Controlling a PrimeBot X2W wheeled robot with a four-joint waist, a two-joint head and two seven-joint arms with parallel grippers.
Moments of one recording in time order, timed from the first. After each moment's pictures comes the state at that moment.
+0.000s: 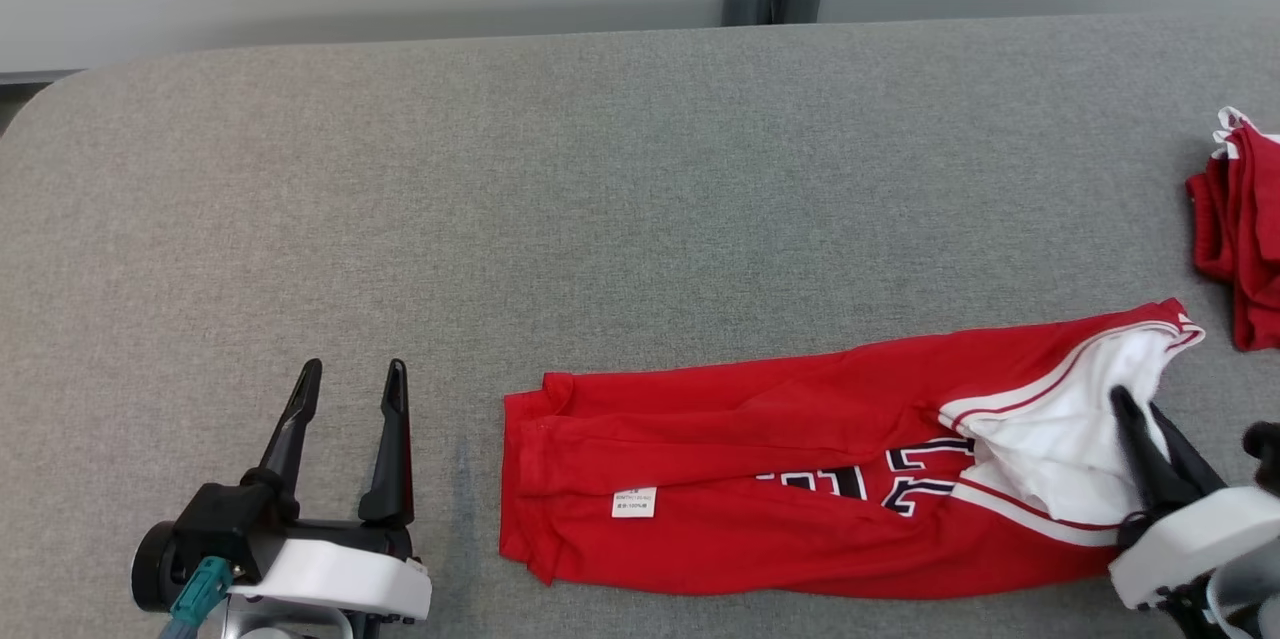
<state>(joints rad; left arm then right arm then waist) -0.04 0.12 -0.15 0.11 -0.29 0.05 -0.26 -0.11 -0.34 0.11 0.34 0.50 0.13 -0.11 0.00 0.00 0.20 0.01</state>
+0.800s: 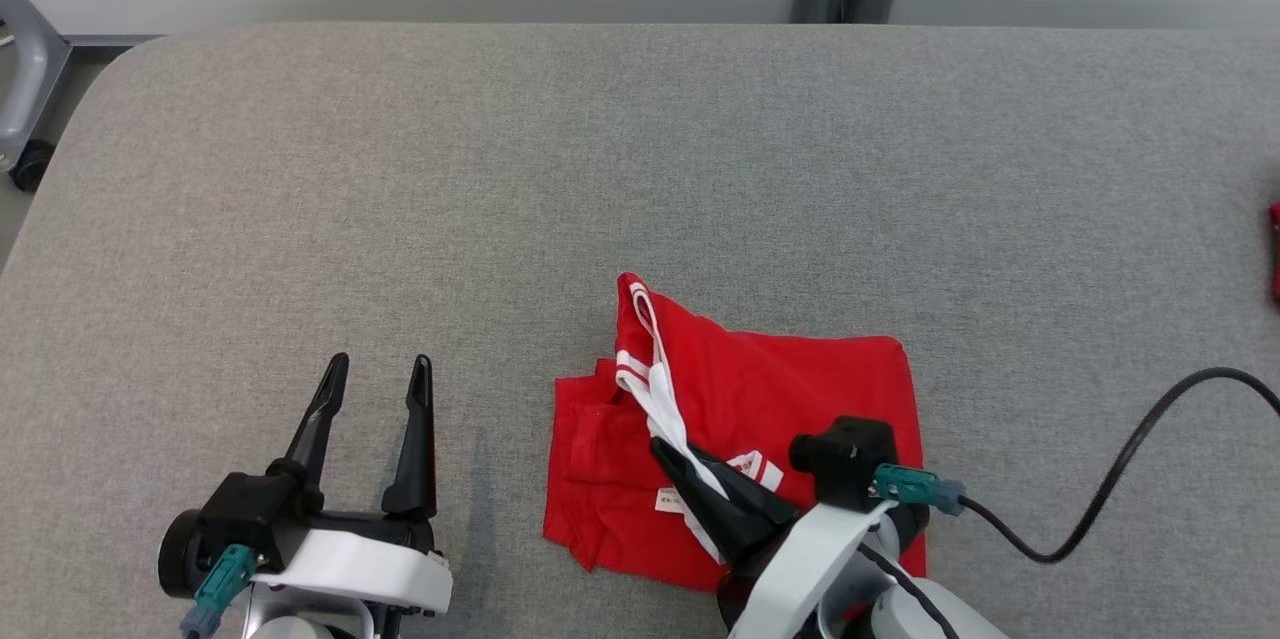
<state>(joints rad) -0.05 0.10 -0.16 0.14 -0.28 0.03 -0.26 -0.28 -0.05 0.65 0.23 0.55 0.13 0.00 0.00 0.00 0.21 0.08</state>
